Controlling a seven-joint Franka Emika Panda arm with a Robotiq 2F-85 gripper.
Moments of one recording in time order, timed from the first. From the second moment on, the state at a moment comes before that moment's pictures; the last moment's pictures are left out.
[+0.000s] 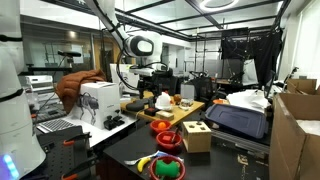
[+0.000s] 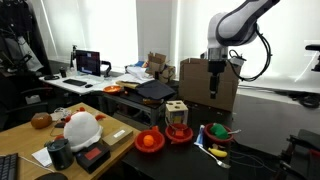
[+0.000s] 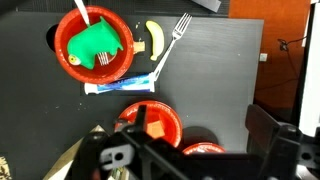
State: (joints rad) arm 0.02 0.16 0.01 -2.25 0.05 2.31 -0.39
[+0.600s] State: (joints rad) arm 0.02 0.36 0.03 -2.16 -0.05 2.34 -0.33
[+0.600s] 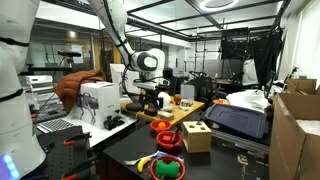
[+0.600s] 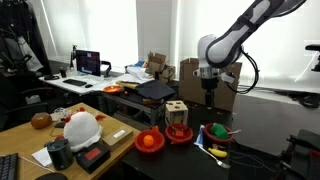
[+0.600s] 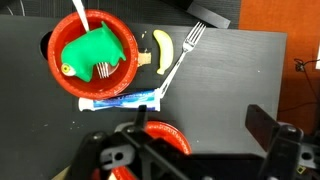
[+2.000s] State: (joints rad) arm 0.00 0.69 0.07 -1.97 0.03 2.35 -0.23
